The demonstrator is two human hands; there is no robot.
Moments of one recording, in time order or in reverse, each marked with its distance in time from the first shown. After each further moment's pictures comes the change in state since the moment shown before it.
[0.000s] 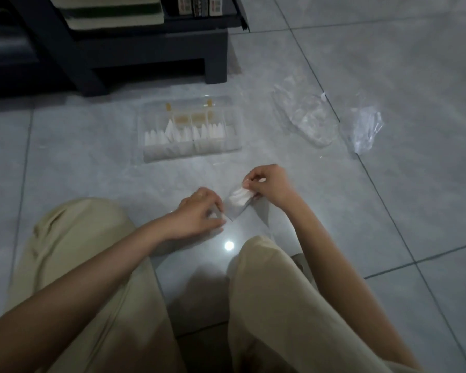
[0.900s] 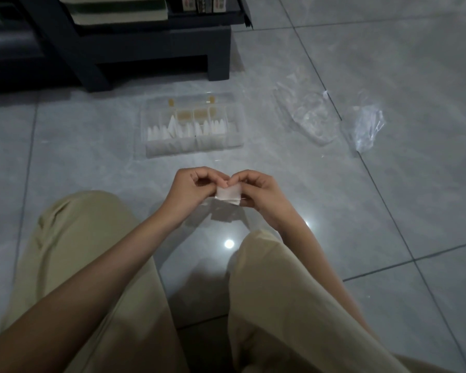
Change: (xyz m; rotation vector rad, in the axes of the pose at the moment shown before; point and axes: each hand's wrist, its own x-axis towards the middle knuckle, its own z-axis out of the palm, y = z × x) left_hand -0.011 0.041 -0.017 -0.763 0.474 0.051; right_hand -0.049 -0.025 0.023 0.570 -0.151 0.009
